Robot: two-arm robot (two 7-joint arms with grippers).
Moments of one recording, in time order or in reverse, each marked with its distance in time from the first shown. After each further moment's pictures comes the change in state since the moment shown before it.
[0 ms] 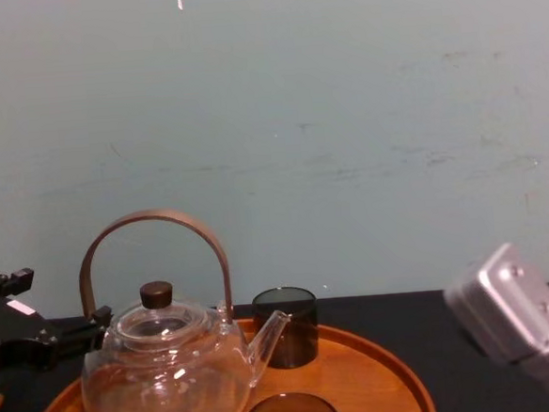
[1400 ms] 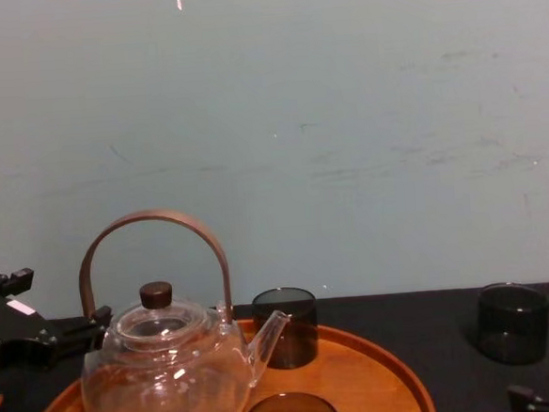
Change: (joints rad) left arm 0.000 0.000 0.000 0.000 0.000 0.000 0.000; right arm -0.150 0.097 0.267 -0.143 0.099 0.005 -0.097
